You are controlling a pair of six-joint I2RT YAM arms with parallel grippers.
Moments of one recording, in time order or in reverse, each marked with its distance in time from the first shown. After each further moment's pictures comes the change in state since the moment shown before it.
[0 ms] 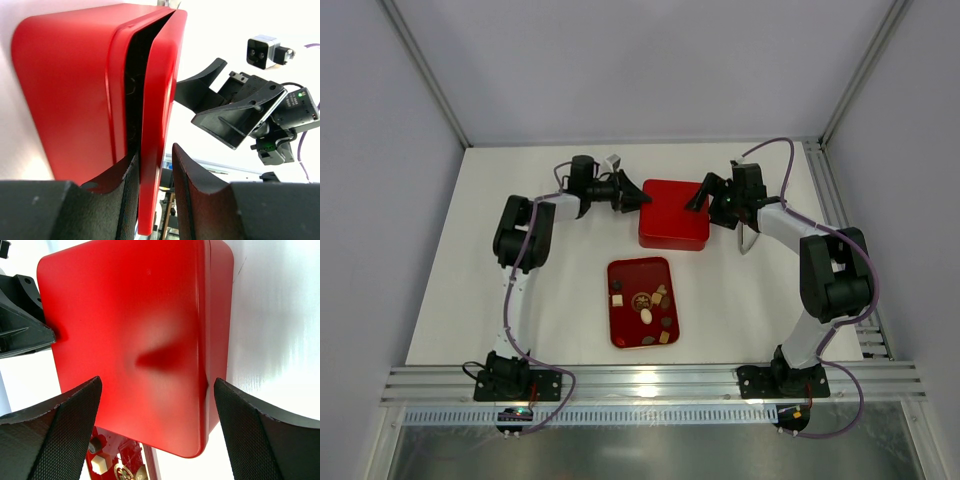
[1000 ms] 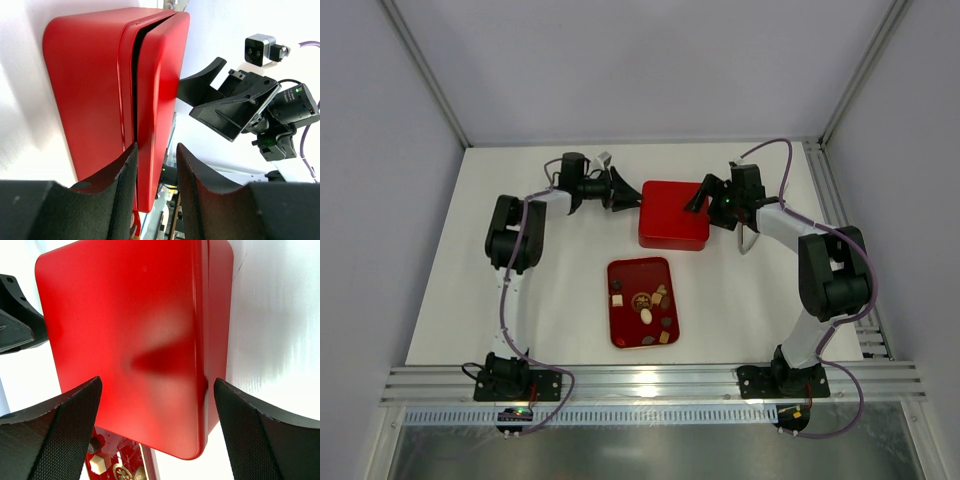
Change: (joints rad) left arm 0.045 -0.040 -0.011 -0.108 0.007 0.103; right arm 0.004 0.011 0.000 0.000 -0.001 0.000
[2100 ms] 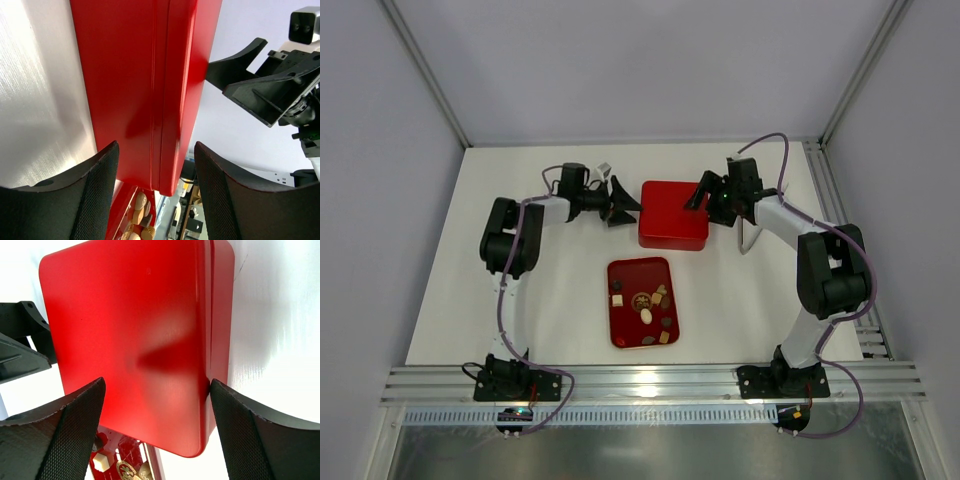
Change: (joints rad) left arm -0.009 -0.085 -0.142 -0.071 -0.053 0.138; right arm 0.014 0.017 0.080 -0.107 0.023 -0.006
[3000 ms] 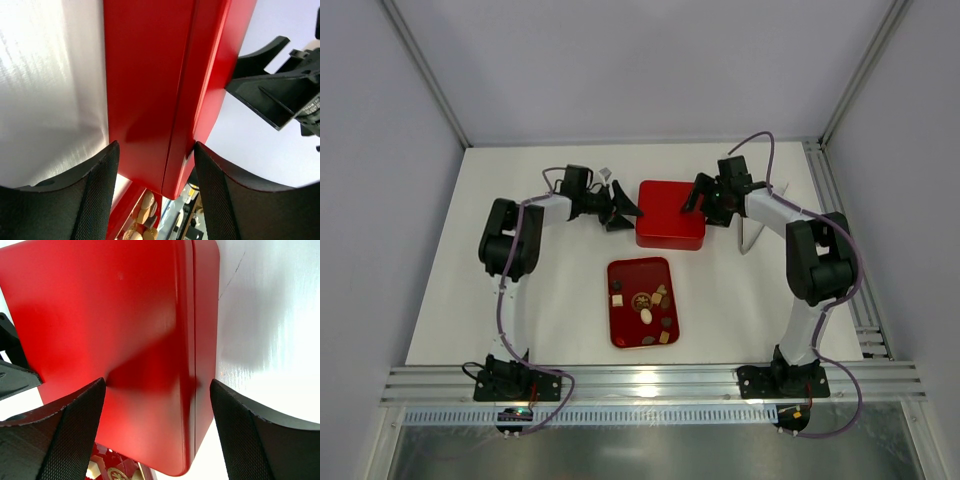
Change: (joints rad) left arm -0.021 -0.029 0.002 -0.174 -0.106 0.081; right arm 0.021 0.117 0.113 -0.099 0.037 -0.026
